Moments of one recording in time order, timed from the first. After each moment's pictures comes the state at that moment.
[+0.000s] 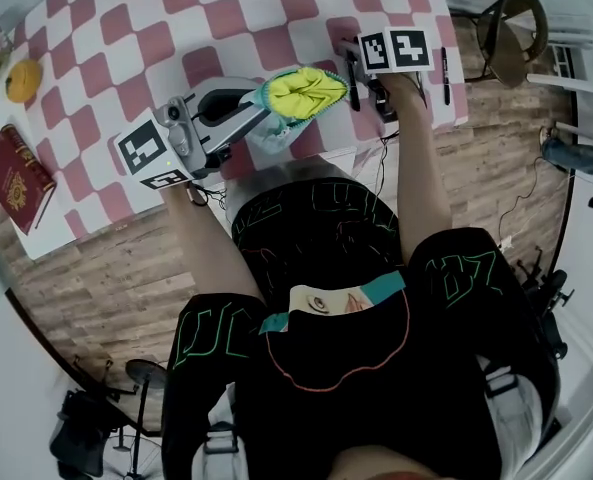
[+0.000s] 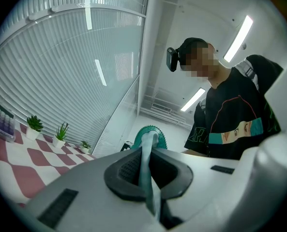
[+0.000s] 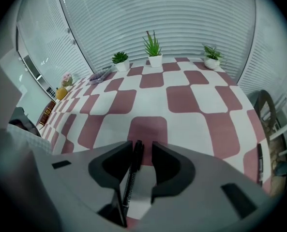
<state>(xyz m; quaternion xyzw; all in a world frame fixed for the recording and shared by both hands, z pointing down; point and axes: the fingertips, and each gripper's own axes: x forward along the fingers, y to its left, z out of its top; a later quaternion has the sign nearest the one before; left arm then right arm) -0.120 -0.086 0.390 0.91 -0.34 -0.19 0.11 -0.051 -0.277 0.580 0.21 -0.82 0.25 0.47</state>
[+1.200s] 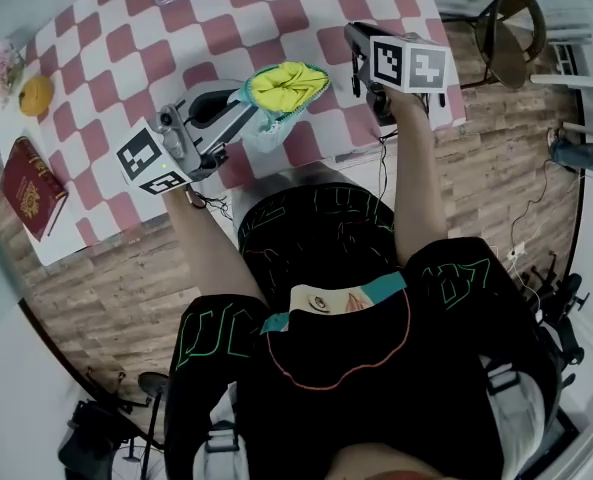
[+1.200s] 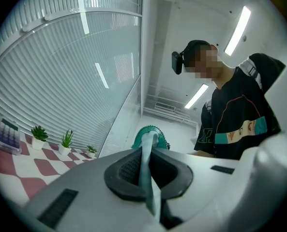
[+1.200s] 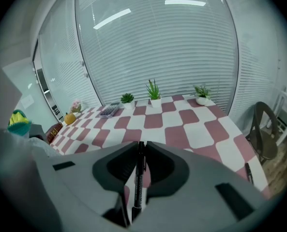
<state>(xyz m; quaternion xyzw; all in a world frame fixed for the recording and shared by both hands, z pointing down) -0.129 -0.093 0.379 0.90 -0.38 -0.17 0.10 -0.060 -0.296 0.491 0.25 -0.89 0.21 0.32</state>
